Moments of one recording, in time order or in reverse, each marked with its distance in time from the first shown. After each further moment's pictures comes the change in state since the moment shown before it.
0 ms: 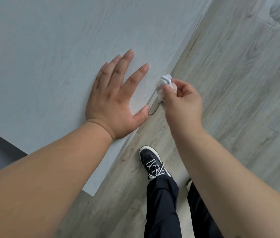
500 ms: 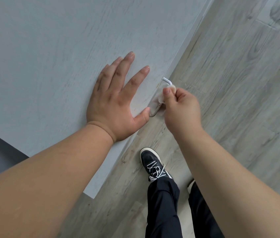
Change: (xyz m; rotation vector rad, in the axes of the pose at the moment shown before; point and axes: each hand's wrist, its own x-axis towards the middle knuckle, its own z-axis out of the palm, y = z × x) left_hand 0.000 0.000 0.001 -0.006 0.007 0.005; right_hand 0.001 0.002 -0.007 -0.295 -0.108 -0.067
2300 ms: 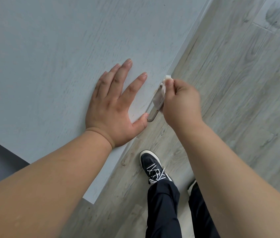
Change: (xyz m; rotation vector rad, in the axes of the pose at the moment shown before) left_hand 0.001 0.000 0.000 0.022 -0.008 0.006; right_hand 0.029 -0.009 0.003 -0.243 0.063 -0.176
